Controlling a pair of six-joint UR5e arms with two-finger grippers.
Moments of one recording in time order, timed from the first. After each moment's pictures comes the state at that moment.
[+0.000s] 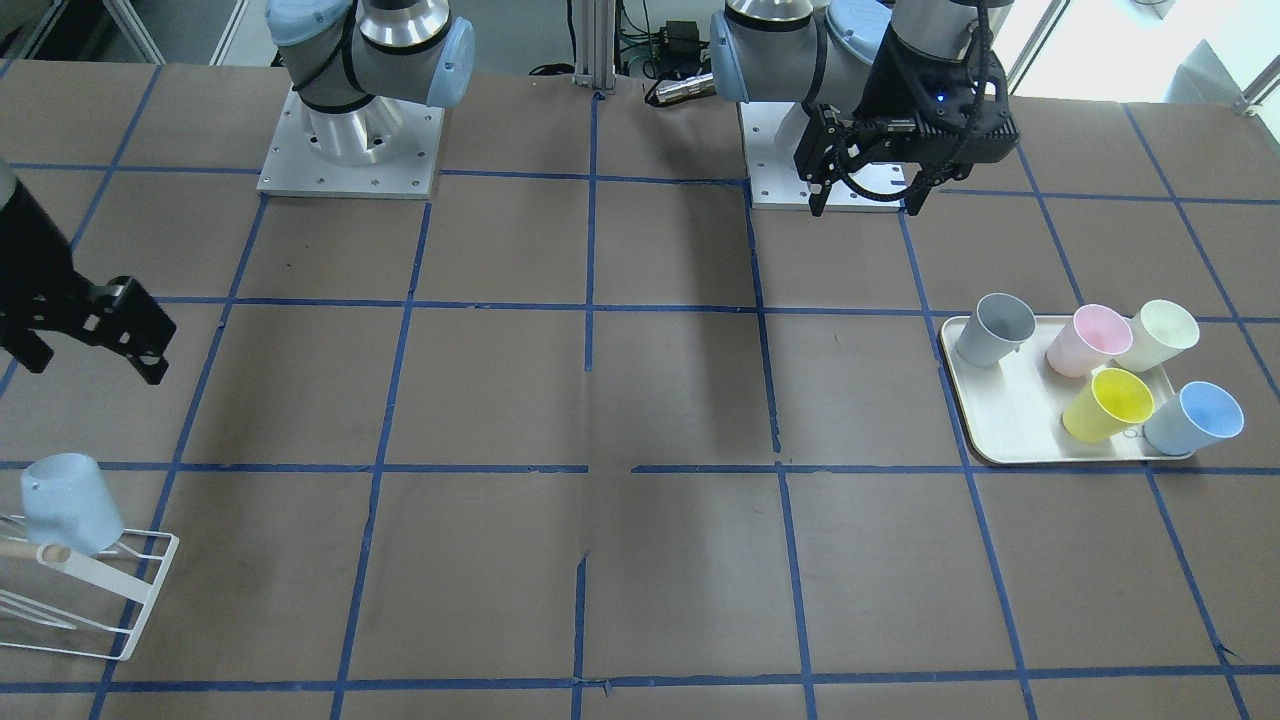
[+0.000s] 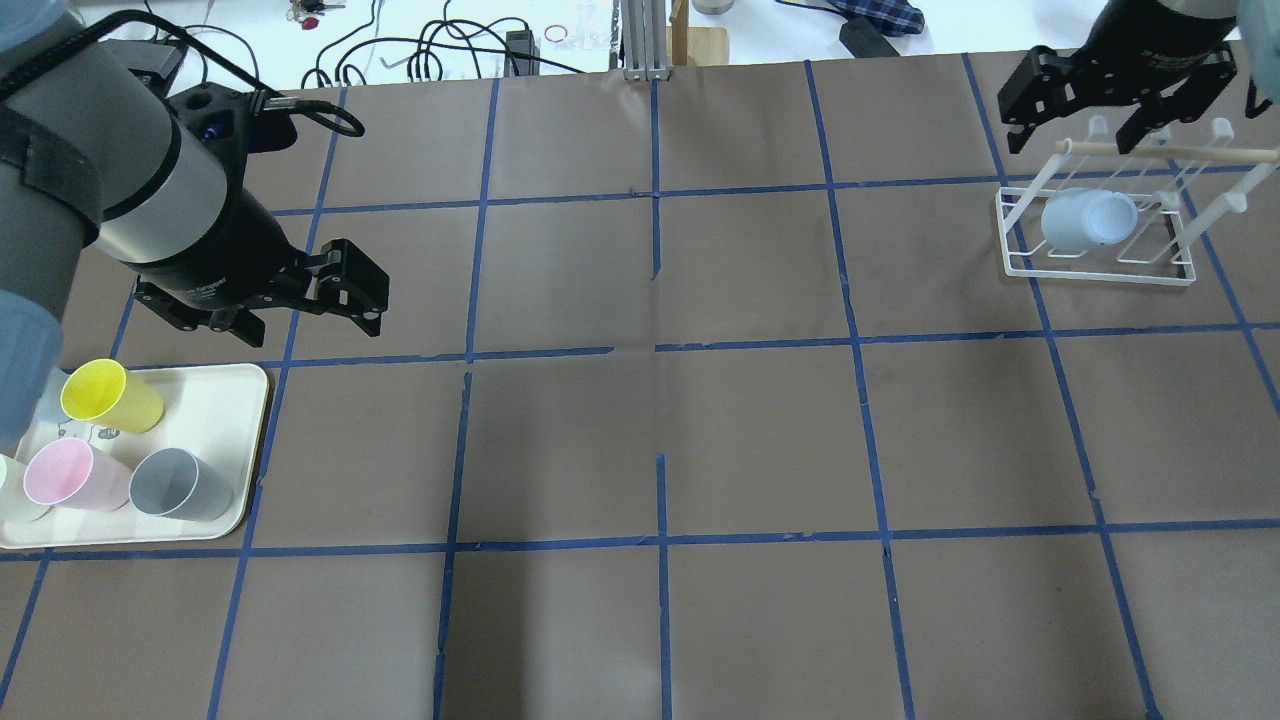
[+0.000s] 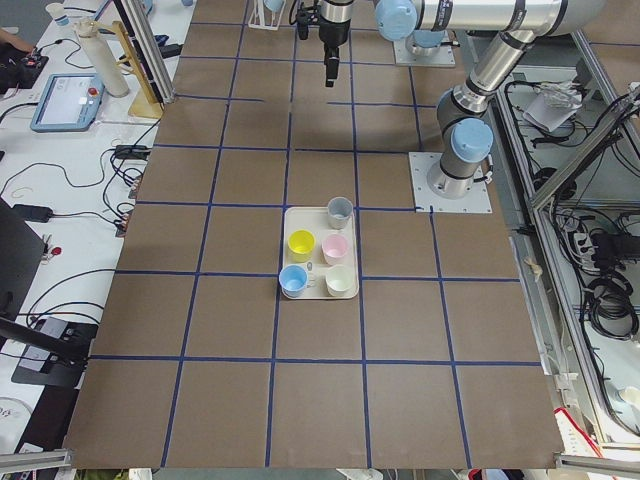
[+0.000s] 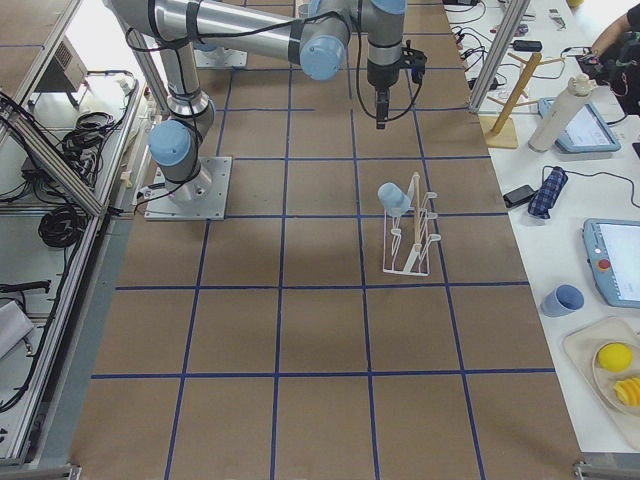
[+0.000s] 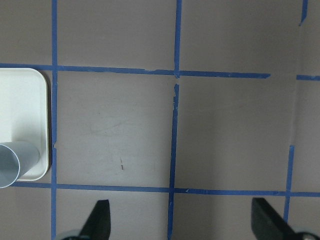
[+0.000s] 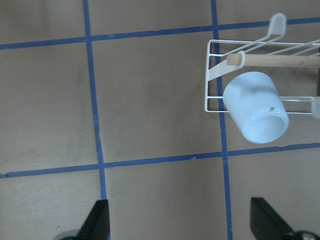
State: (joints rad) left arm -1.54 -1.36 -1.79 -1.50 1.56 -0.02; right arm 1.31 -1.43 1.52 -1.78 -1.58 -0.15
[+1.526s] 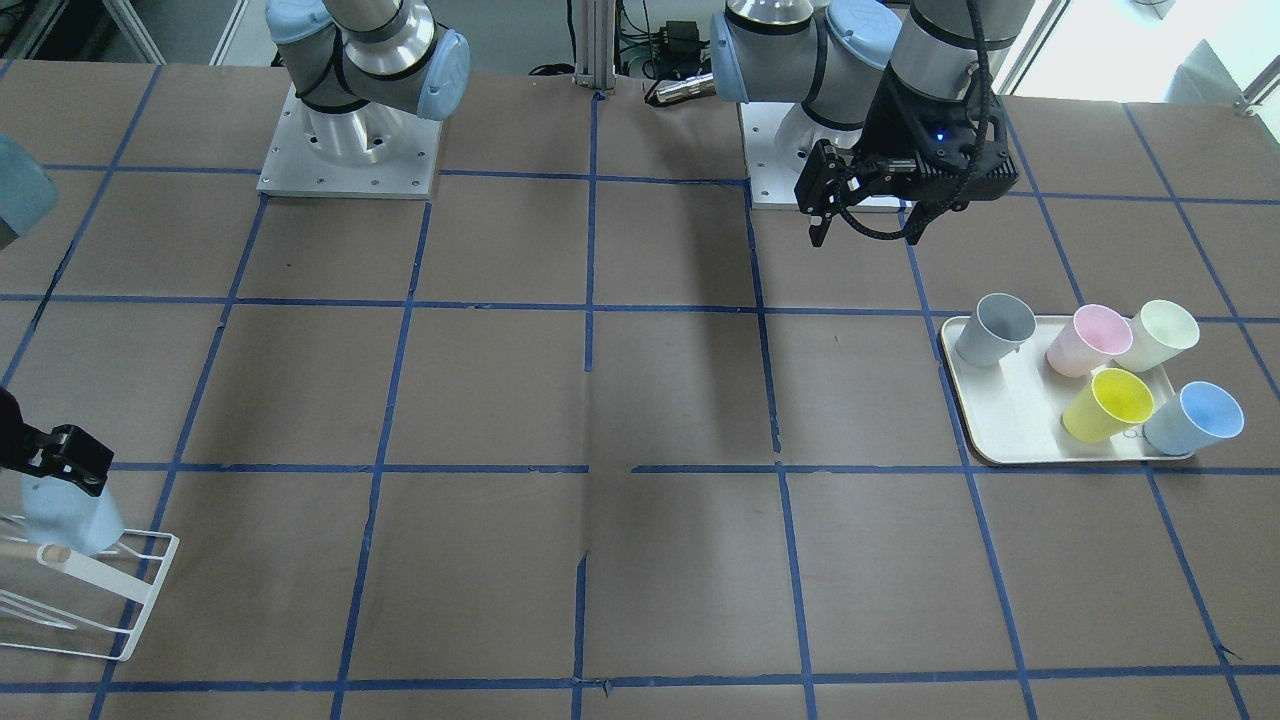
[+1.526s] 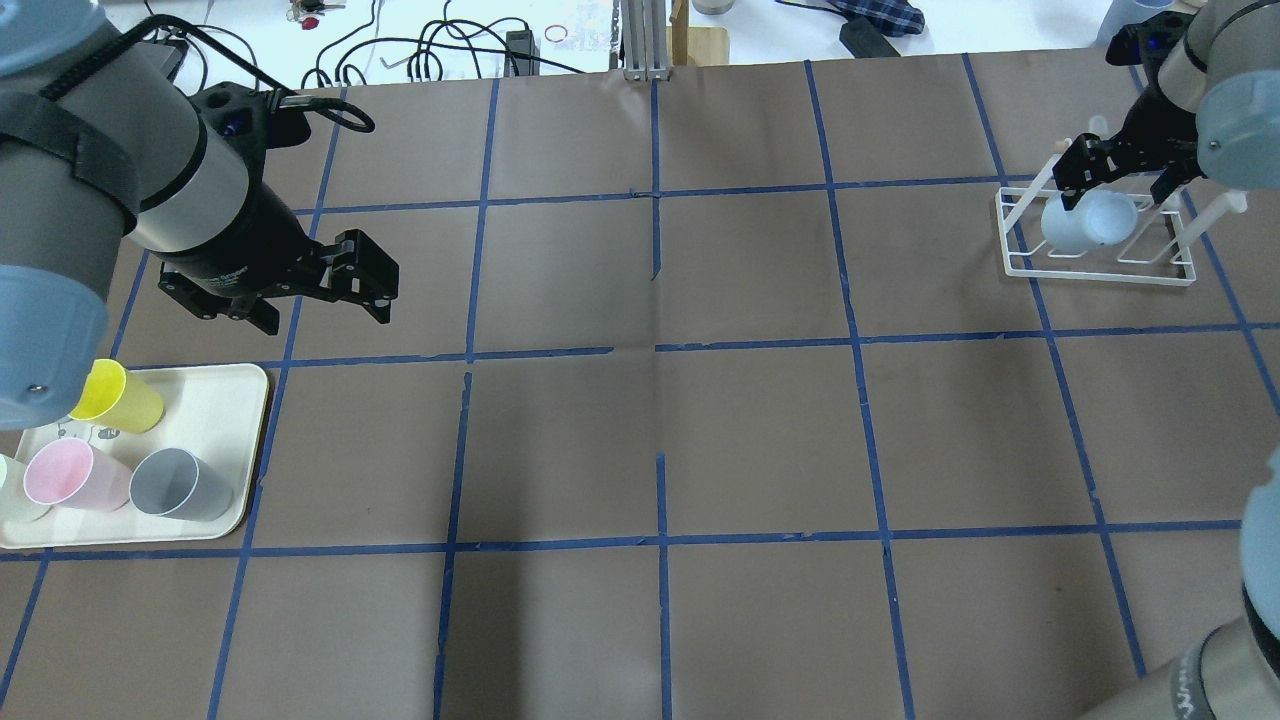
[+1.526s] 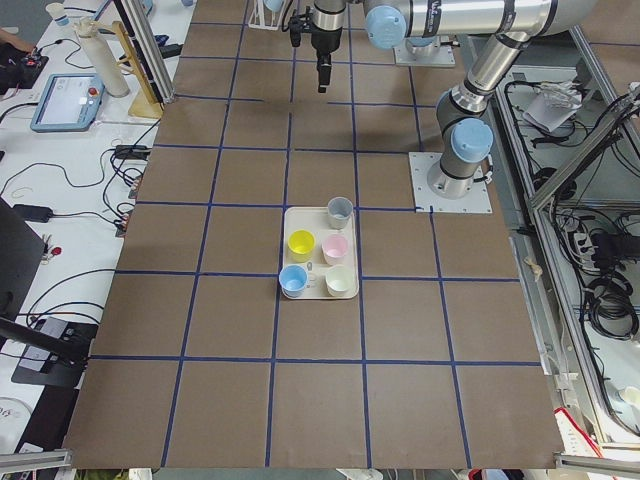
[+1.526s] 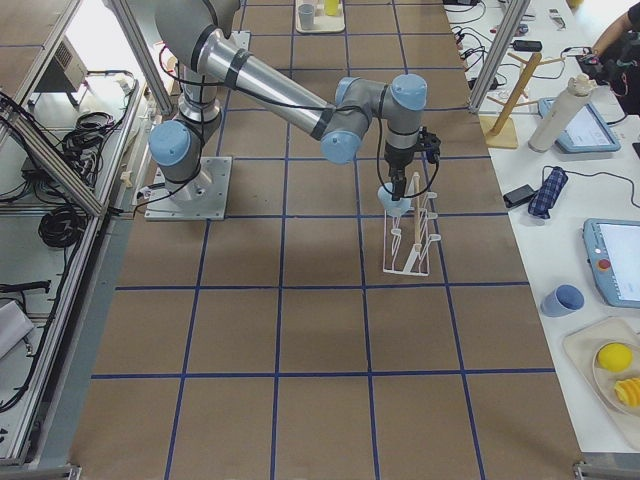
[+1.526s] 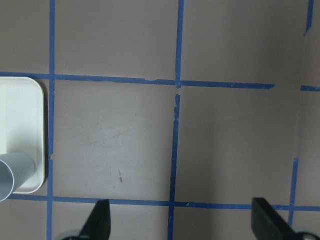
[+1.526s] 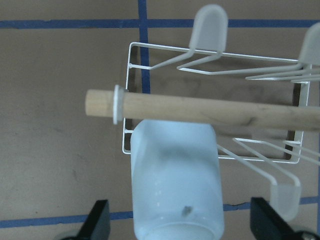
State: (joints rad) left arm -1.53 -1.41 -1.80 -1.43 1.56 -0.02; right arm 1.20 -1.21 1.60 -2.06 -1.64 -0.35
